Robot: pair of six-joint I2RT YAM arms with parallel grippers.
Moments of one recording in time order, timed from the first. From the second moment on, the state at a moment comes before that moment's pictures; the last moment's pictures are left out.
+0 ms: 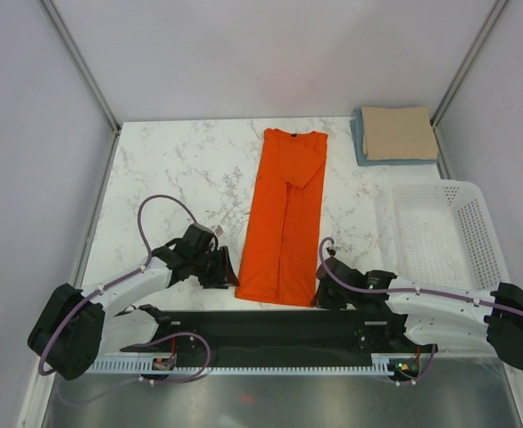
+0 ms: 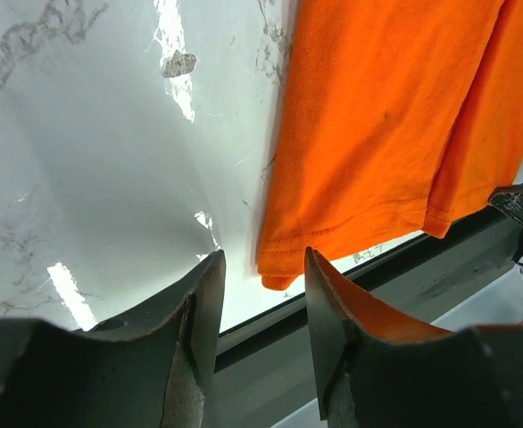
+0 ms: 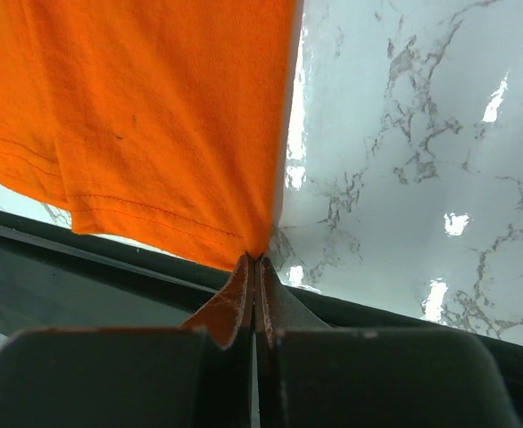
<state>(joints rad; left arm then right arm) -0.57 1.13 0.45 -0.37 0.29 -0.70 1.05 1.03 0.38 -0.38 0.11 1.14</state>
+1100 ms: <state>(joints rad) -0.59 1.12 0.38 -0.31 0.35 -0.78 1.05 1.00 0.37 -0.38 0.11 1.15</state>
